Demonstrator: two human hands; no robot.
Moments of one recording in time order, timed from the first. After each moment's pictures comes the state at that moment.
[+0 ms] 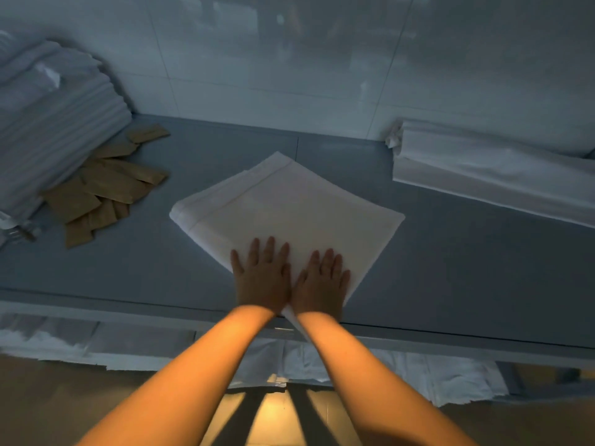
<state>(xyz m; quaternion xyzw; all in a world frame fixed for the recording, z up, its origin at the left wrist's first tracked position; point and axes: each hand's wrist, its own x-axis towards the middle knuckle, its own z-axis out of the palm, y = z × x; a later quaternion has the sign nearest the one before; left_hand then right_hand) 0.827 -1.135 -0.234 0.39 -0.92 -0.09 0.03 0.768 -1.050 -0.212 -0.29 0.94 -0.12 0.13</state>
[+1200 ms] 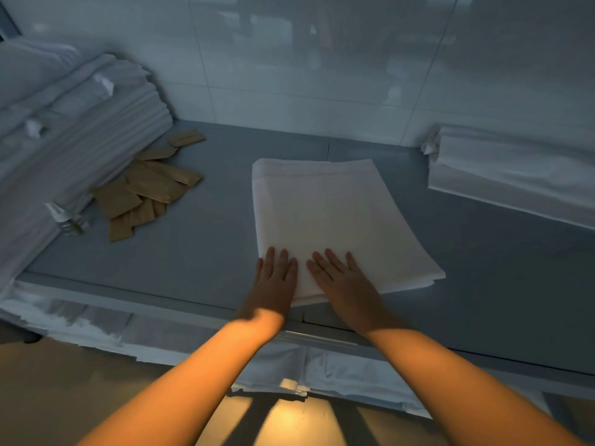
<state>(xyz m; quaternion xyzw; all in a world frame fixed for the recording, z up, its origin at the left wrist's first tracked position) 0.866 -1.143 -0.221 0.30 -0.95 -0.01 -0.07 0.733 -1.041 -0.204 -0.66 0.75 0.02 -0.05</state>
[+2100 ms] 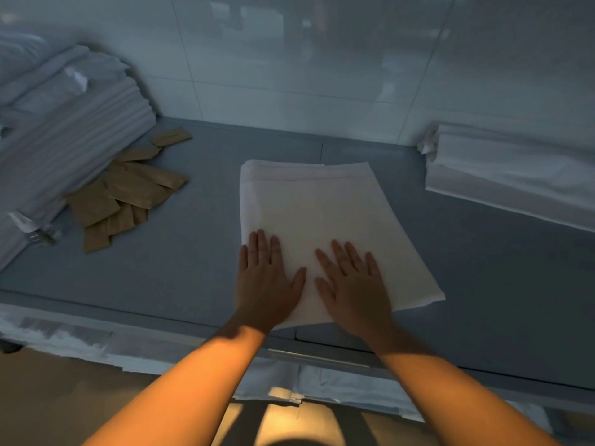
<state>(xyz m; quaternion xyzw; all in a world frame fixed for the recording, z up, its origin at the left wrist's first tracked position) 0.830 -1.166 -0.230 0.40 -0.91 -0.05 0.08 0.710 -1.047 -0.228 -0.53 0.85 -0.07 -0.03</state>
